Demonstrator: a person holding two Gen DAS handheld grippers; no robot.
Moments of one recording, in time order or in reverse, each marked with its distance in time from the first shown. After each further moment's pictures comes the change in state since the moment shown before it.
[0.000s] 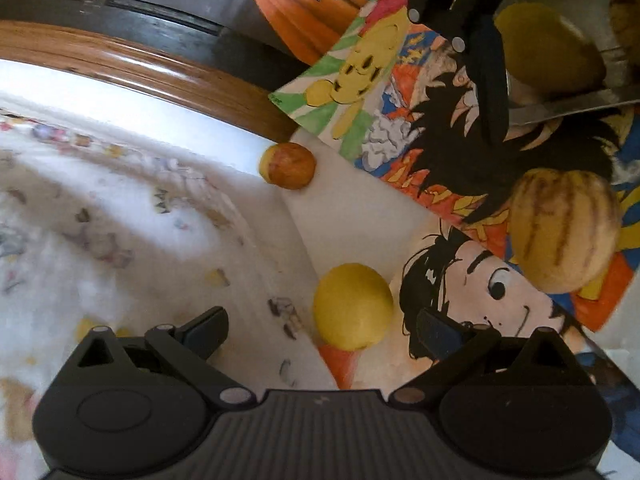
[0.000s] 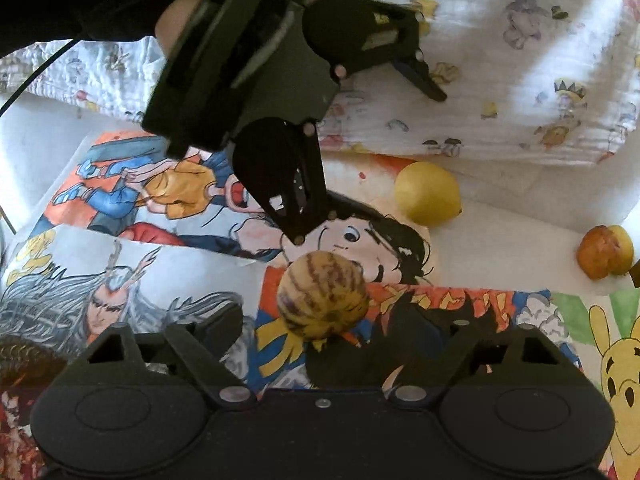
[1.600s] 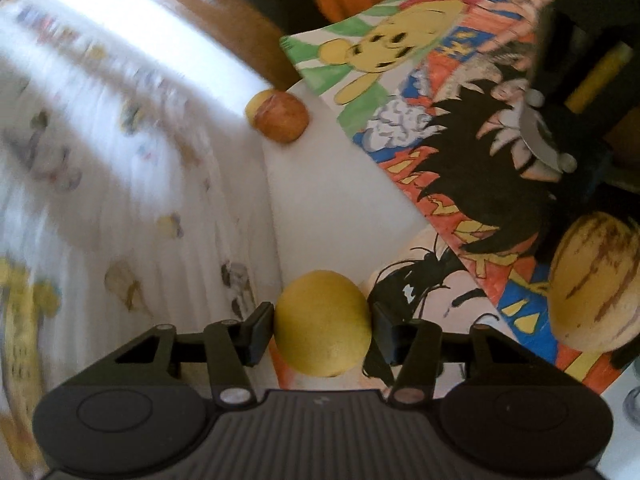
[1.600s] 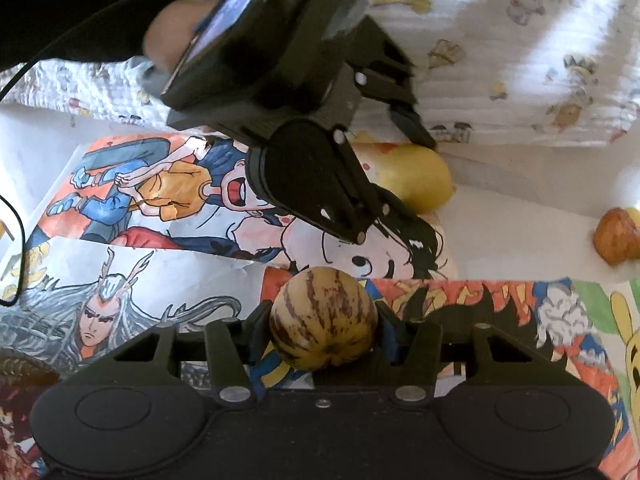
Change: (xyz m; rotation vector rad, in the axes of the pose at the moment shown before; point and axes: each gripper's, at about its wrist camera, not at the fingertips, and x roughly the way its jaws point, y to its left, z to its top) left arm 0.027 0.021 0.010 -0.318 0.154 -0.148; right arm 0.012 -0.001 -0.008 0.063 -0.003 0.033
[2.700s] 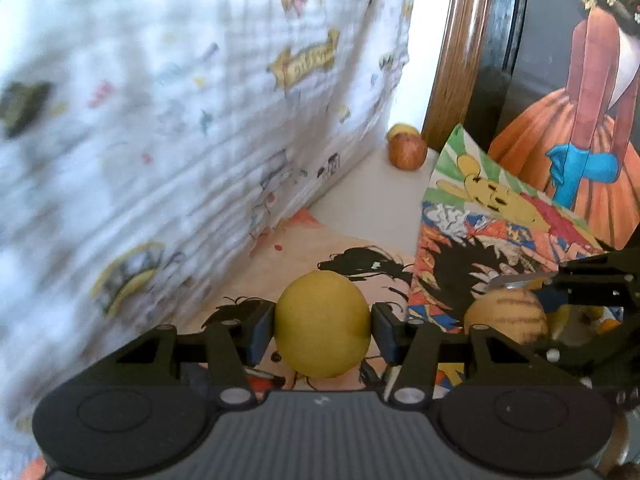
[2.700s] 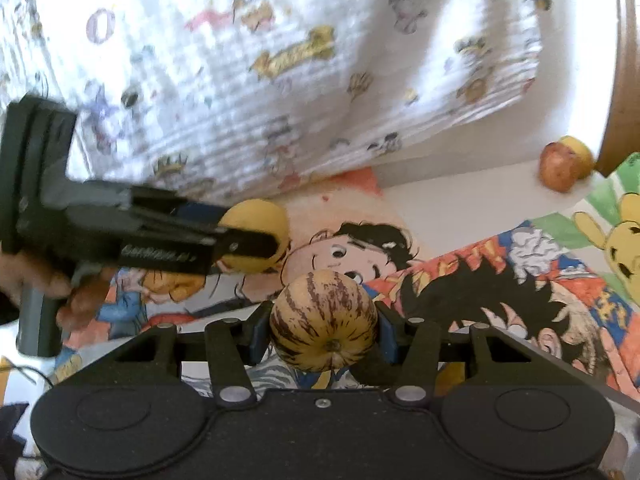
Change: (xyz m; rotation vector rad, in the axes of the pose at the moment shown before) left arm -0.091 0.017 -0.103 -1.060 -0.103 -0.140; right arm -0.045 0.011 -0.004 0.374 -0.151 -0.084
